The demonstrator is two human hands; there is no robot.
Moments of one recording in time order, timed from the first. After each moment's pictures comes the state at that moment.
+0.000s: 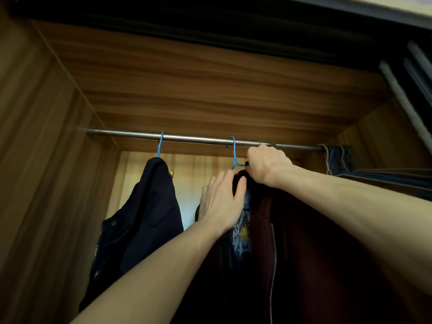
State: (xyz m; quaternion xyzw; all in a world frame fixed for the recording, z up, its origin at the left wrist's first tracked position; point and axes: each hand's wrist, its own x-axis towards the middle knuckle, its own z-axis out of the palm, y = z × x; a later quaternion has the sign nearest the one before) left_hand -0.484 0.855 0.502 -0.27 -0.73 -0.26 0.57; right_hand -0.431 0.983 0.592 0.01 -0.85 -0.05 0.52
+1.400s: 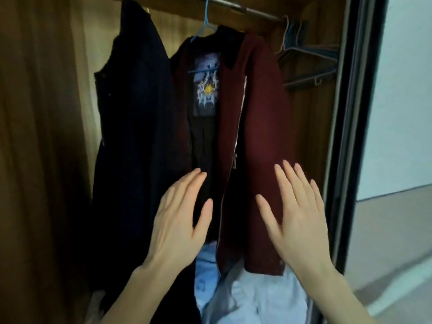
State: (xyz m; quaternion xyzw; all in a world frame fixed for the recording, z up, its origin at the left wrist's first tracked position) left_hand -0.252 0.766 0.153 -0.33 -0.78 -0.31 0.43; right_hand -0.181 0.987 0.157 -0.03 -0.82 0.04 0.56
